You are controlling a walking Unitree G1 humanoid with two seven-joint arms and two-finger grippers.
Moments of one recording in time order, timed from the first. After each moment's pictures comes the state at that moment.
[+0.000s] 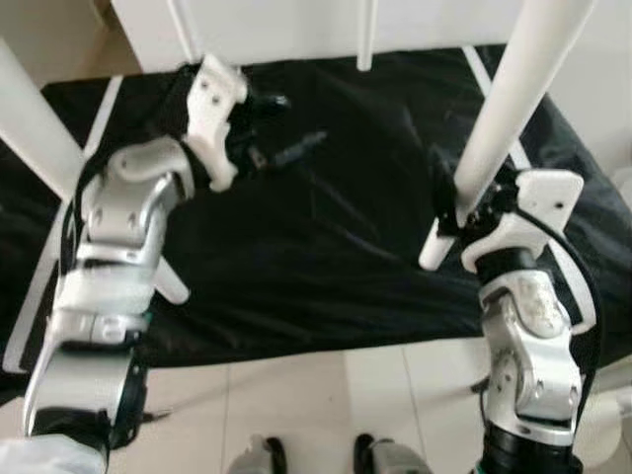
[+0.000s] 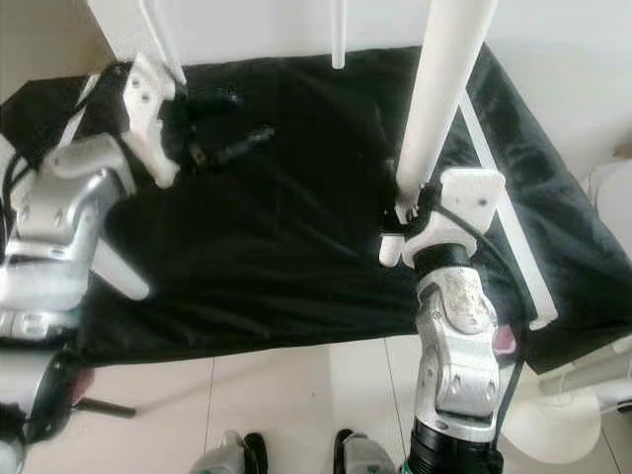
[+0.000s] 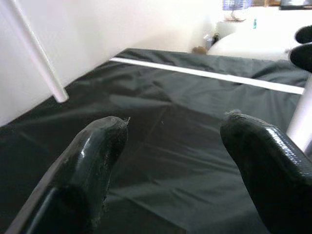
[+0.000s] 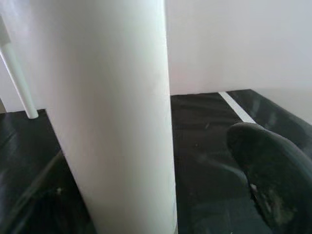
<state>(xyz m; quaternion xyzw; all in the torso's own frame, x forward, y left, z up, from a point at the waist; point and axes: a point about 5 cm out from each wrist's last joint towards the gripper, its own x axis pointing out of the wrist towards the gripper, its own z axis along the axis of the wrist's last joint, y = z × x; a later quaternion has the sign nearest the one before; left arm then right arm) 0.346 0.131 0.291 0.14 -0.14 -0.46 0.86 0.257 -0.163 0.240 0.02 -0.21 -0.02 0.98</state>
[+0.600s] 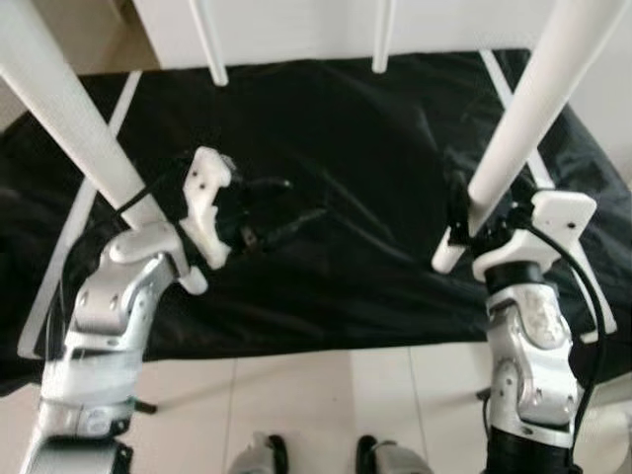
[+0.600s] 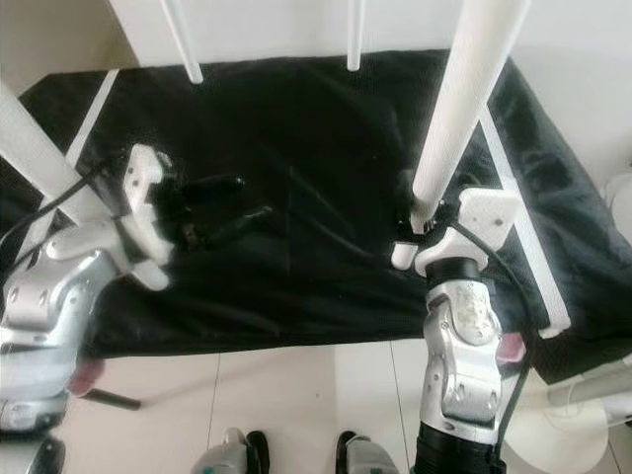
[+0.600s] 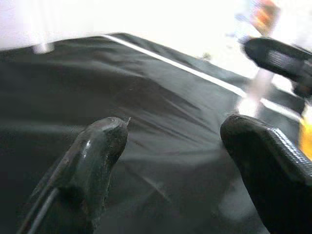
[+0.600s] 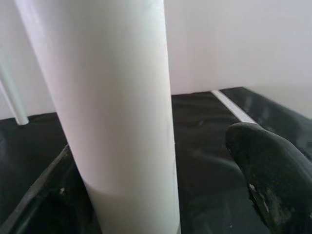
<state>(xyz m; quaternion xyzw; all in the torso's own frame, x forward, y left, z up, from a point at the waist) 0.300 0.135 0.223 -0.01 -0.09 -0.46 0.88 0.262 -0.175 0.221 0.03 -0.22 -0.05 0.97</state>
